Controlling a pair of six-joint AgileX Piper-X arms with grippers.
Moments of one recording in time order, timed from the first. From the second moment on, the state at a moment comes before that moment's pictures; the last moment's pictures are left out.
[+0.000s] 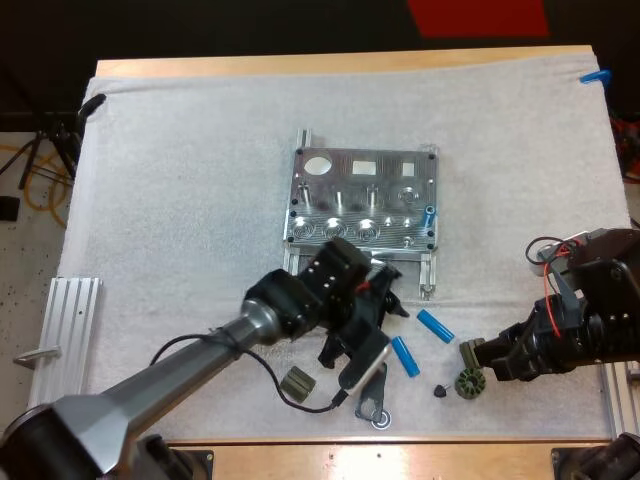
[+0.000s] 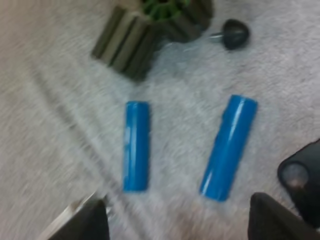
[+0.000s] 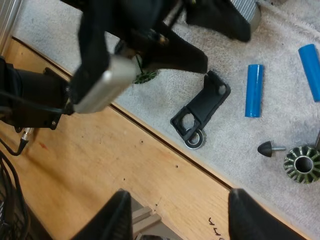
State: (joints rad) left arm -0.81 1.46 -0.87 0.57 0.44 -0.28; right arm 0.60 0.92 -1.26 1.52 -0.42 -1.63
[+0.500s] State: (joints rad) left arm -0.85 1.66 -0.87 0.47 0.43 -0.21; right arm 0.60 0.92 -1.26 1.52 -0.42 -1.63
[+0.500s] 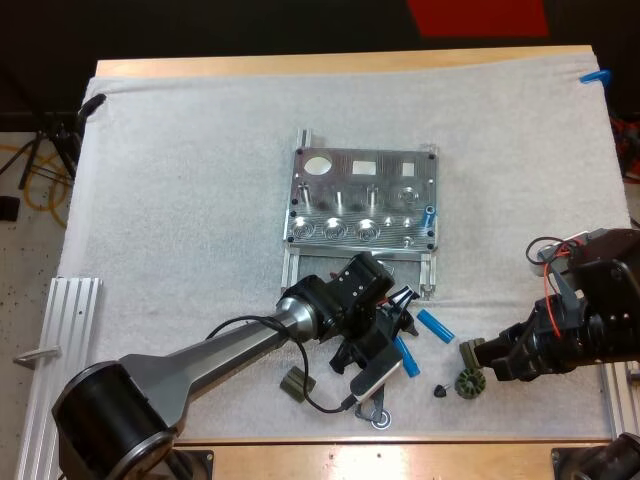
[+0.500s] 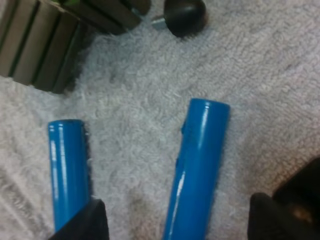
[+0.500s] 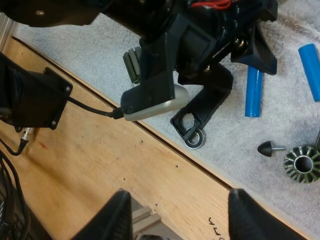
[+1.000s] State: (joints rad) left arm -0.85 1.69 -0.87 0.43 0.42 -0.21; right arm 0.60 0.92 -1.26 1.52 -0.42 -1.63
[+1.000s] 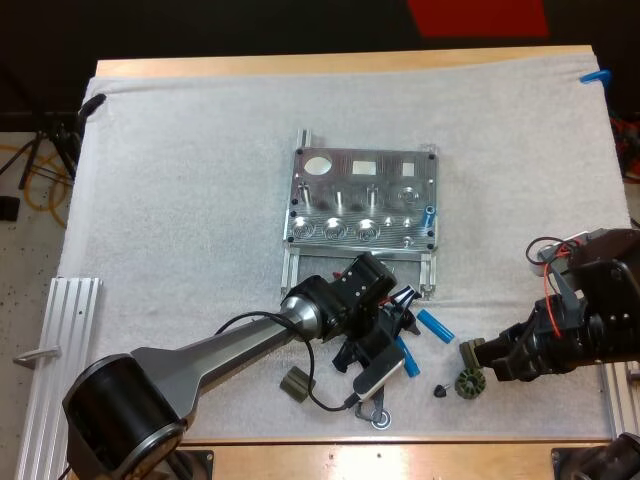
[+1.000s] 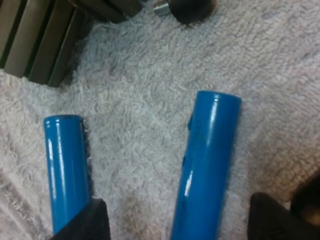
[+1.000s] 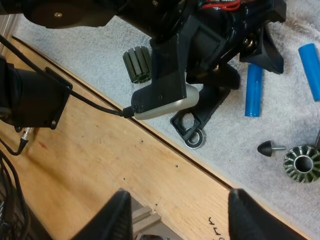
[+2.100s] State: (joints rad) left arm -0.86 1.70 -0.88 0.45 0.44 -0.20; right arm 0.60 0.92 -1.26 1.52 -0.42 -1.63
